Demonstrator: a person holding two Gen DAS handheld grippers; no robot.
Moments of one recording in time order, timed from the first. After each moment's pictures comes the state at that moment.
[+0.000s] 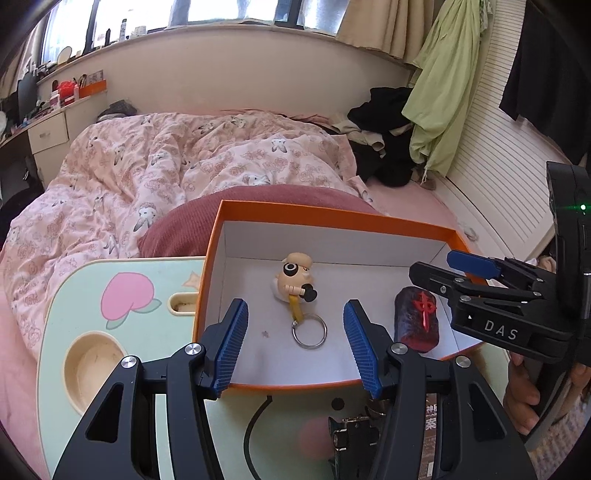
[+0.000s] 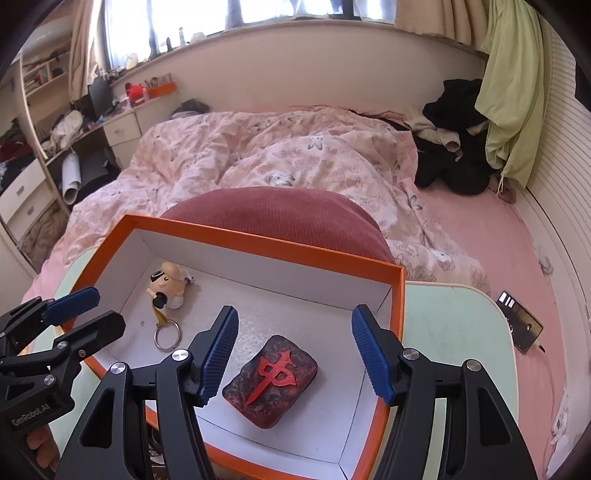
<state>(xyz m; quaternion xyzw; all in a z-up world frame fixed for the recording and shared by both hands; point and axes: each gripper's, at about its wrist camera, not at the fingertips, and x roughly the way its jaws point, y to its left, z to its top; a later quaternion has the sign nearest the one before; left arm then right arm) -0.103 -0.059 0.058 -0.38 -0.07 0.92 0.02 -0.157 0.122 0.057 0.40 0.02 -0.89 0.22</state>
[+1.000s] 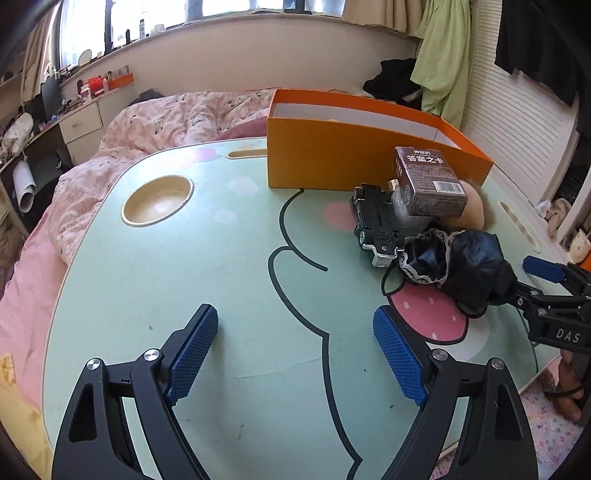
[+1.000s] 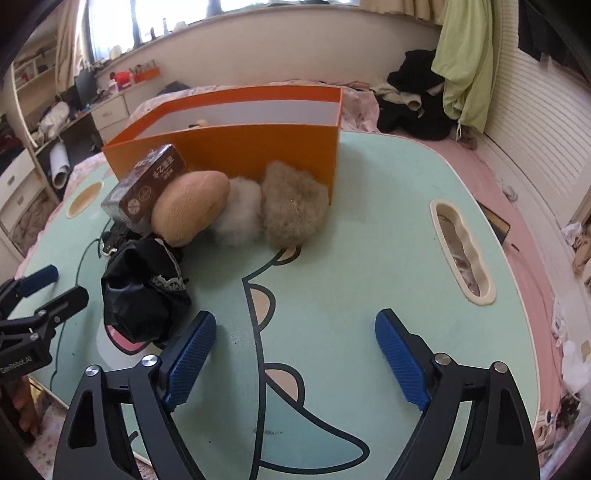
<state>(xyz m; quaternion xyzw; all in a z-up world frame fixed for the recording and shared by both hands) 0.046 -0.041 0.002 -0.41 -0.01 0.91 -0.05 0.015 0.177 0.000 0.43 0.02 -0.89 0.16</state>
